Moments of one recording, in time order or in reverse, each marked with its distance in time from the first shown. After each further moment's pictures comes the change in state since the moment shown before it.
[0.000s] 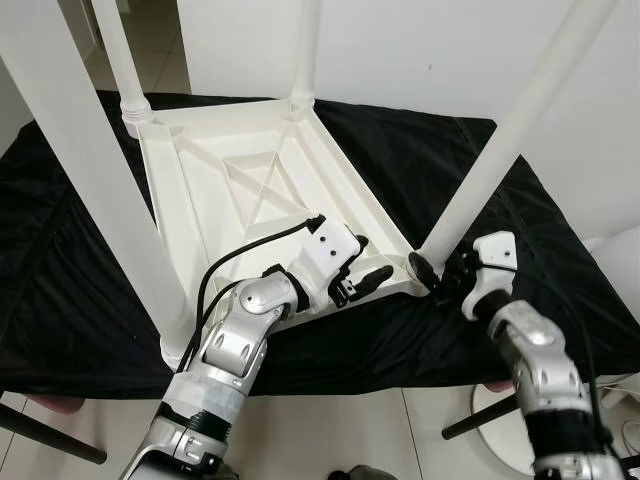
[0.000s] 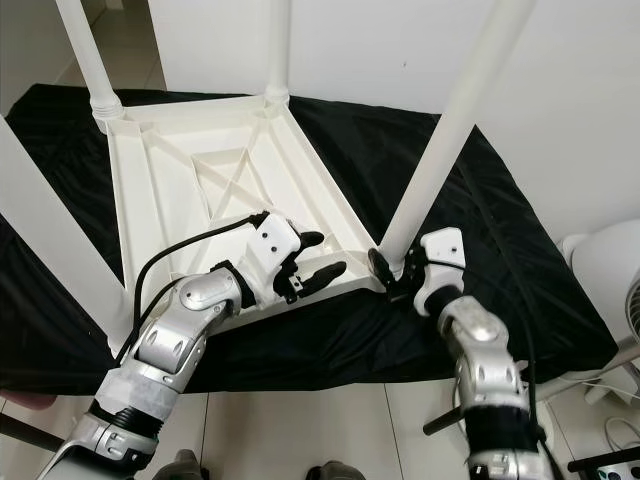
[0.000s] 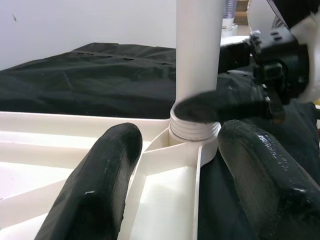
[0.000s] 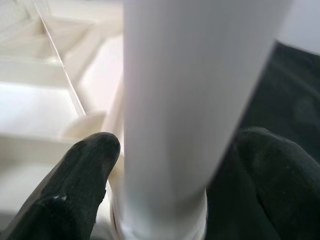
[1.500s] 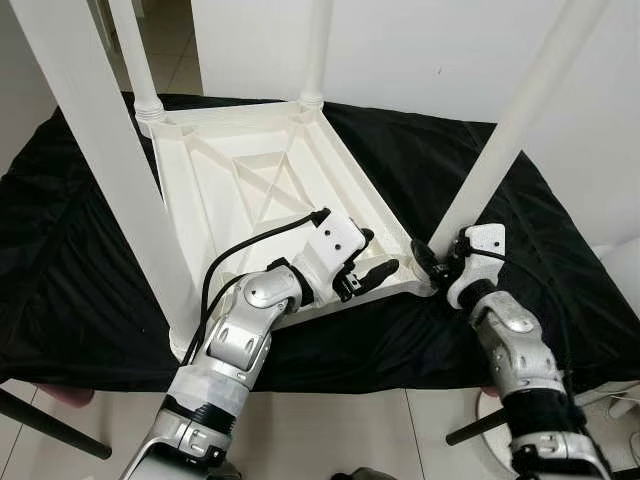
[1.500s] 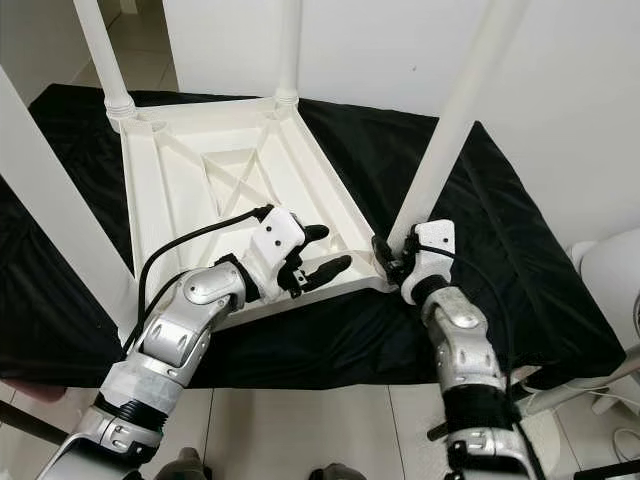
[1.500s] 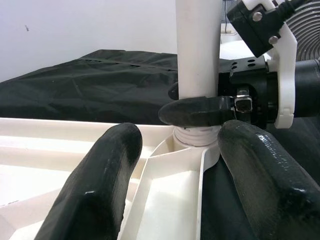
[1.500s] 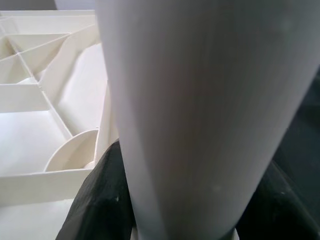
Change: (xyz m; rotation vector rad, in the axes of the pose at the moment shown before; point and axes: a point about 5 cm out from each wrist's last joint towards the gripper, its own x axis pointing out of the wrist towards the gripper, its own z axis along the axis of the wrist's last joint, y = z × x) left arm 0.005 0.001 0.006 0.009 -0.020 -0.005; right arm 0.014 0.005 -0.010 0.114 0.018 -0.252
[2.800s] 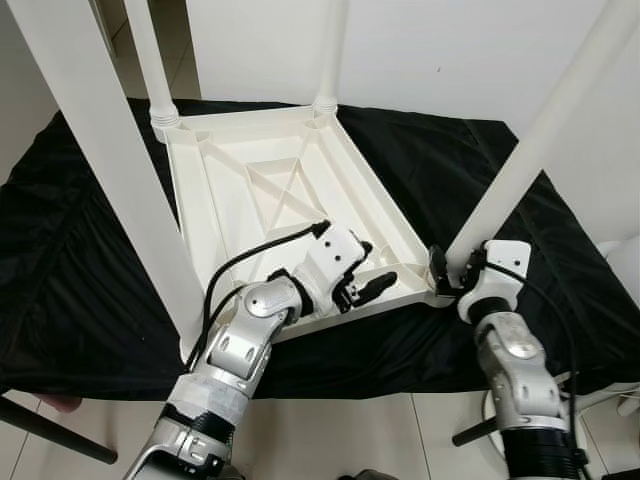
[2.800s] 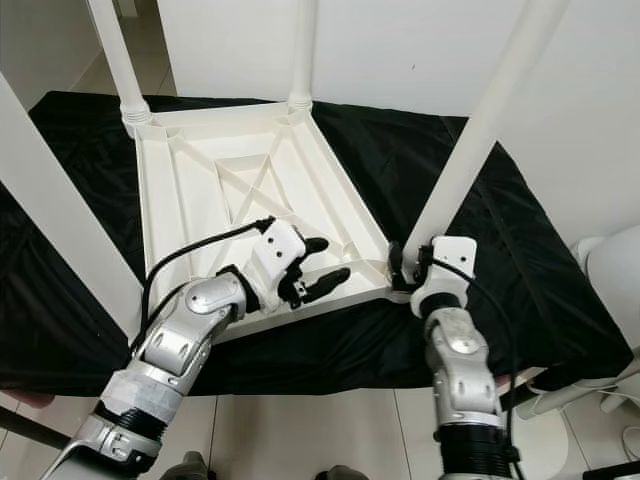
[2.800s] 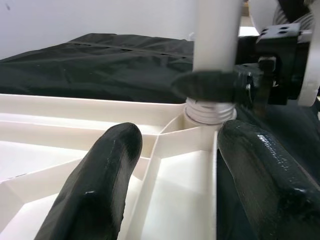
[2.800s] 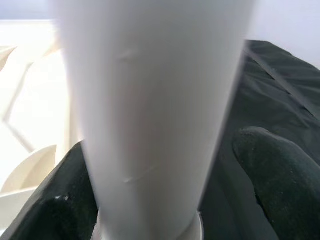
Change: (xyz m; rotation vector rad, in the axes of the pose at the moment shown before) left arm -0.002 -0.008 -0.012 -0.026 0.036 -0.020; right arm -0.029 -0.002 0.002 -0.051 -0.030 -0.117
